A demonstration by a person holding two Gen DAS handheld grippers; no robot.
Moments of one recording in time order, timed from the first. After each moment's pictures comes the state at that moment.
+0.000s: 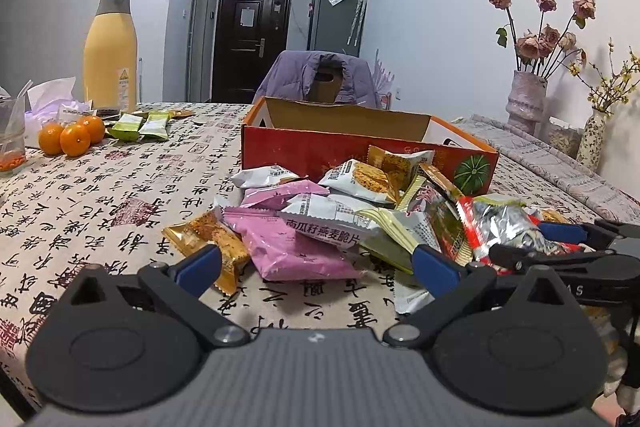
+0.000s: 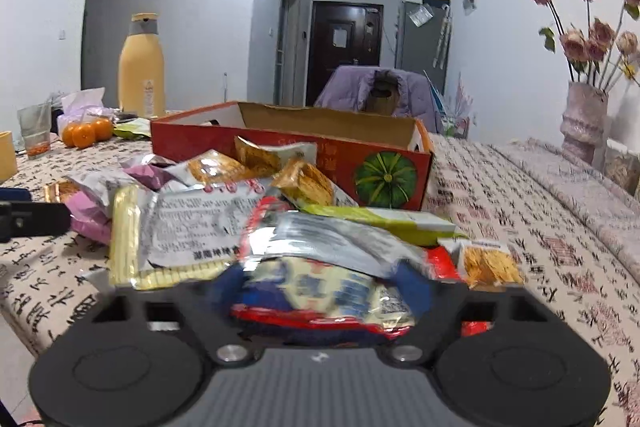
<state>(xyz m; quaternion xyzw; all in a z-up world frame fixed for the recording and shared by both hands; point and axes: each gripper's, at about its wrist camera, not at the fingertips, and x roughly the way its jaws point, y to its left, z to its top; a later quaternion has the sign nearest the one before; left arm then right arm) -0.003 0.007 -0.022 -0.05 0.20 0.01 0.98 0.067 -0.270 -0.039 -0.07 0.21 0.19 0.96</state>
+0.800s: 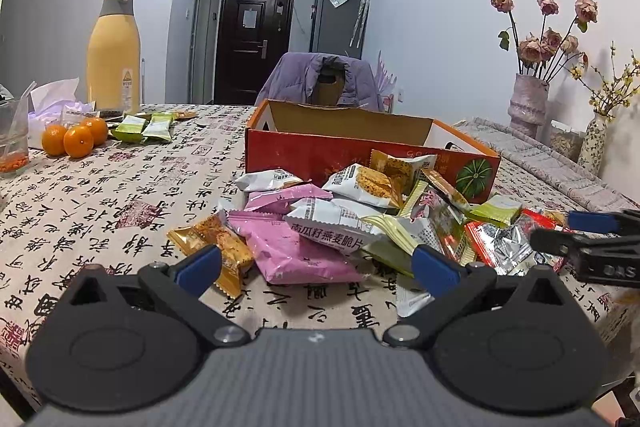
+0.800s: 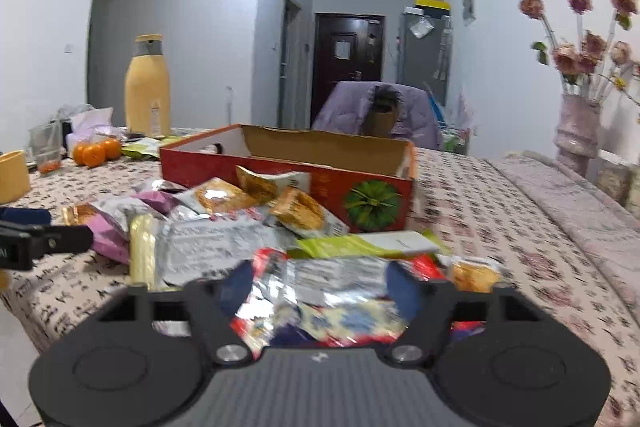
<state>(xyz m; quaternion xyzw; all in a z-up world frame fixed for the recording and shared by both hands) -0.004 0.009 -0.019 -0.05 0.20 0.02 0.98 0.047 -0.295 -0.013 -0.06 0.20 0.19 0.96</state>
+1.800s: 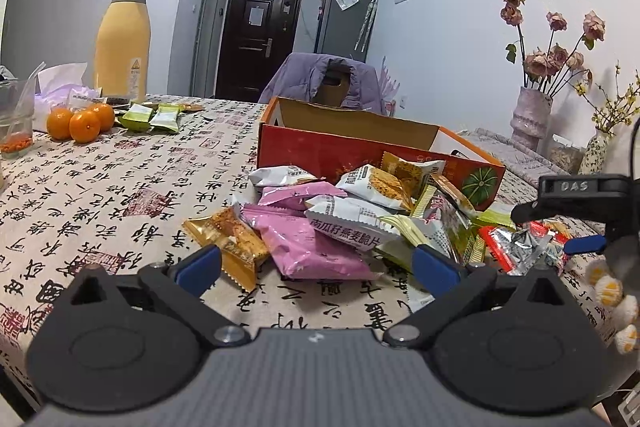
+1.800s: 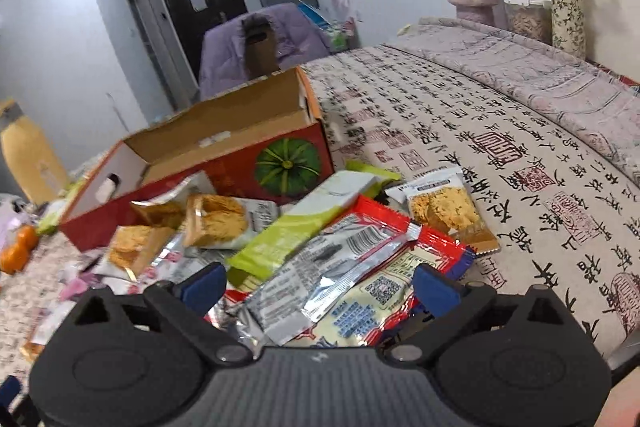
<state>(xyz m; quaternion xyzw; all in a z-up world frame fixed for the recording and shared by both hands) -0.008 0.026 -0.023 -0.08 0.20 0.02 0.98 0.120 -0.292 -0.009 0.13 0.34 0.04 0.93</state>
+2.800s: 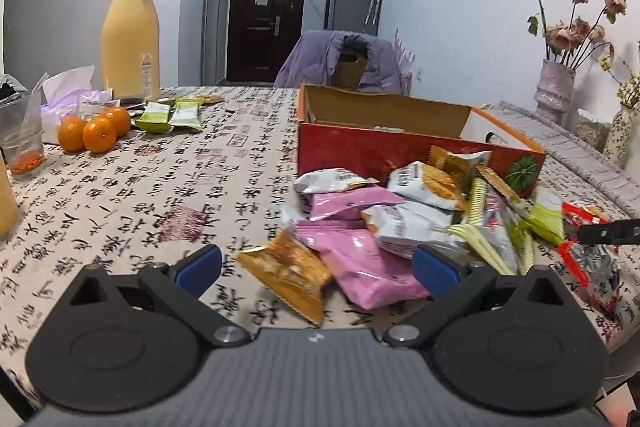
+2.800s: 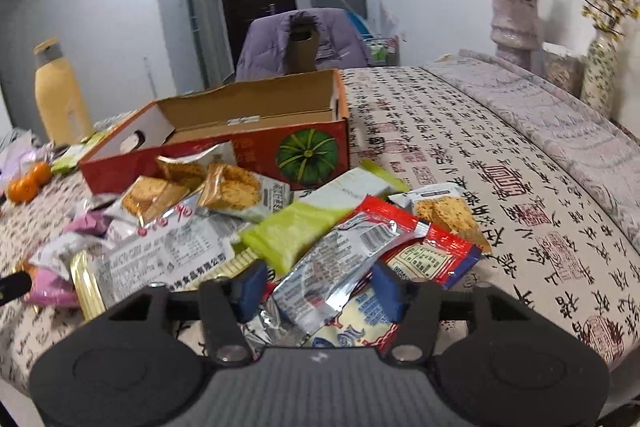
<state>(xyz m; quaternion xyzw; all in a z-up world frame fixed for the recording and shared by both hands) 0.024 0.061 -0.010 -0.05 0.25 0.04 0.97 0.092 -0.295 -0.004 0.04 0.32 0.09 0.94</state>
